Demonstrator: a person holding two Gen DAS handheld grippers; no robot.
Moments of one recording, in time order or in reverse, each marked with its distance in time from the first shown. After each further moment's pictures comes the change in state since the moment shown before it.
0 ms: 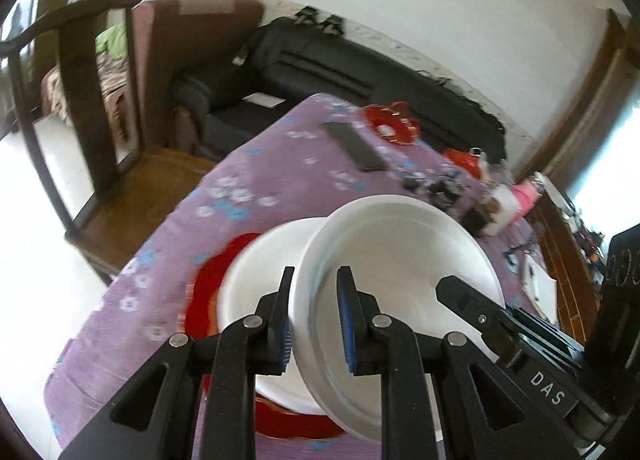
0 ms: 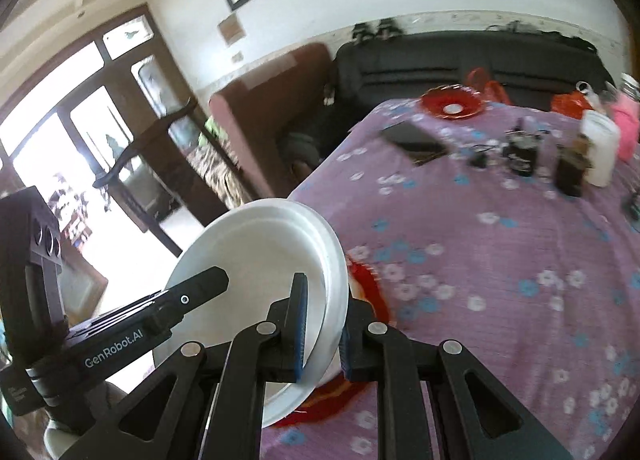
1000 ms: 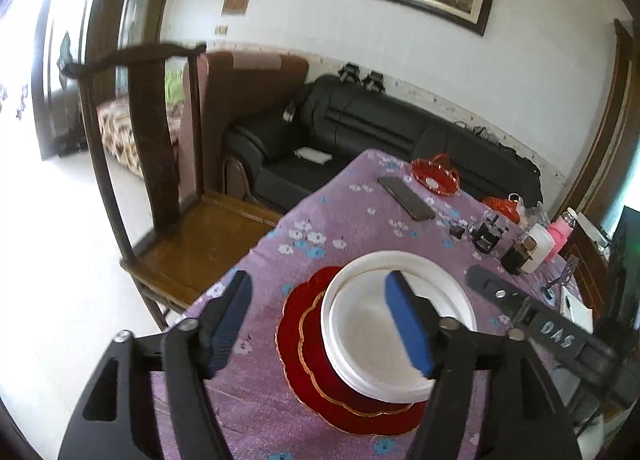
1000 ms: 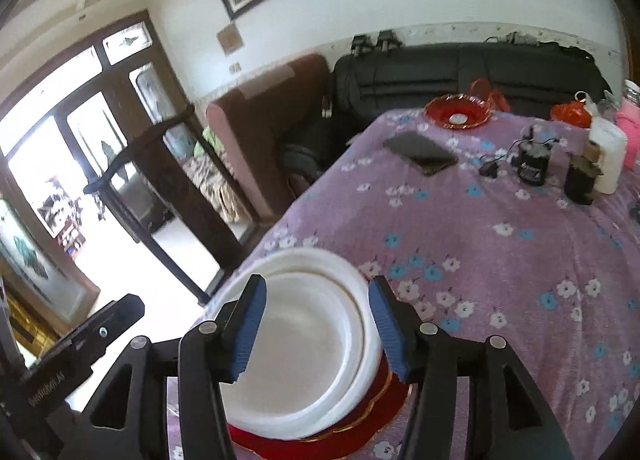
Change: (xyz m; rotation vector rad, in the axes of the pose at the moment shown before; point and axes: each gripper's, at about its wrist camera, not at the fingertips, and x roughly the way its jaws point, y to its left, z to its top) left arm -0.066 0.023 -0.026 0.005 -0.261 0.165; right arm -0.008 0.001 -0.004 0.023 -0.115 -0.015
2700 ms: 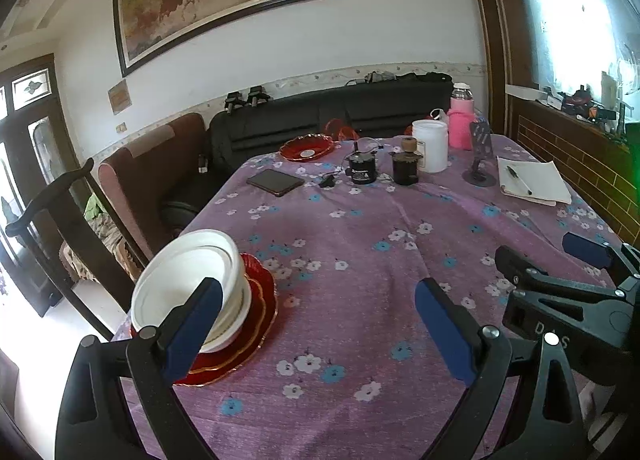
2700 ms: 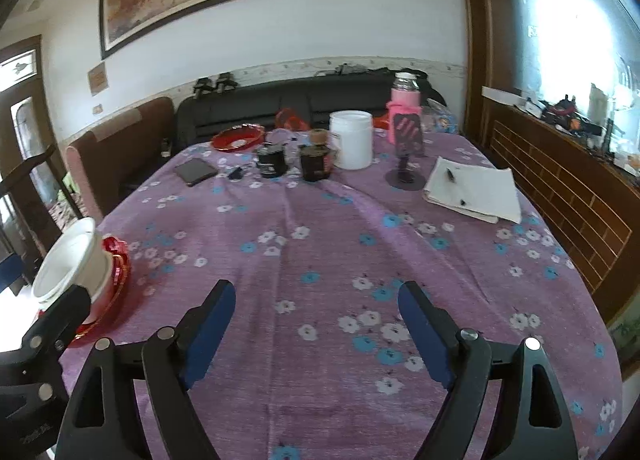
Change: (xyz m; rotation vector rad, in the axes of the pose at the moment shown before) left arm -0.043 -0.225 -0.116 0.533 -0.038 -0.071; right arm -0.172 -0.154 -0.097 0.112 -0.128 -0.562
